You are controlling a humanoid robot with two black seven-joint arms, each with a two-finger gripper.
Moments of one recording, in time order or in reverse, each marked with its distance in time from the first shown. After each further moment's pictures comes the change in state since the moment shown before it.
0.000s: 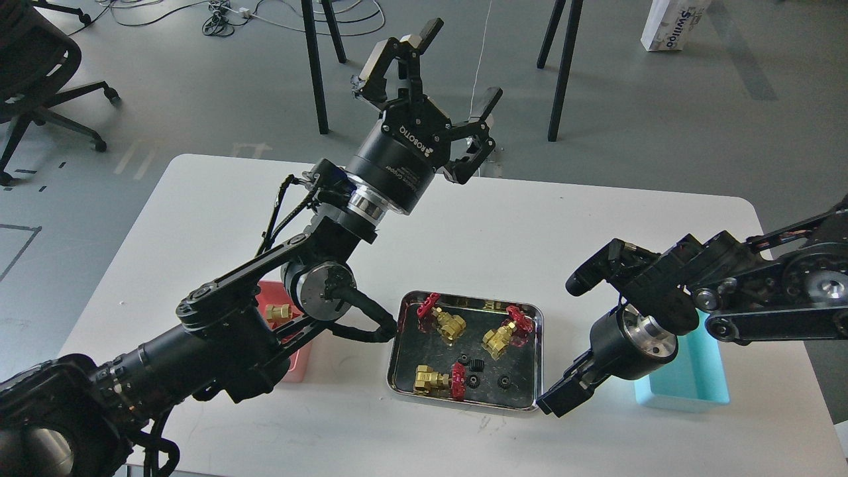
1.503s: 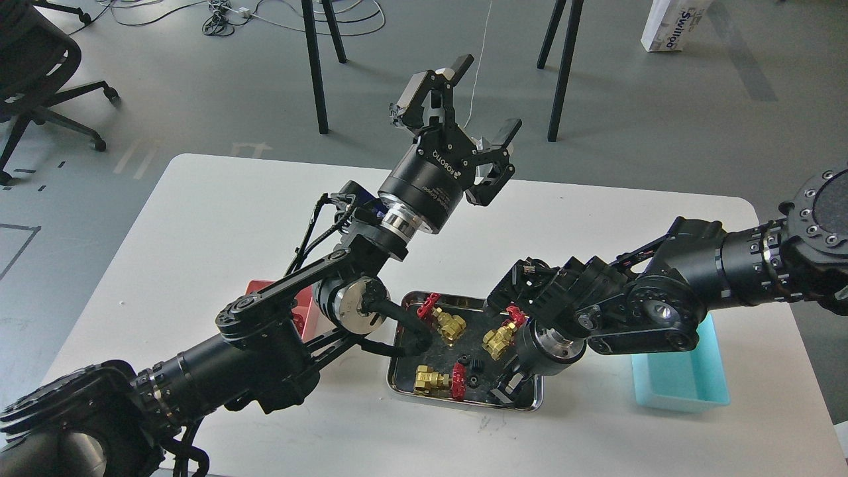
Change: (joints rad) left arm 0.009 -0.071 0.025 0.074 0.020 0.032 0.000; right arm -0.184 0.366 -0.008 -0.356 -0.009 -0.049 -0.062
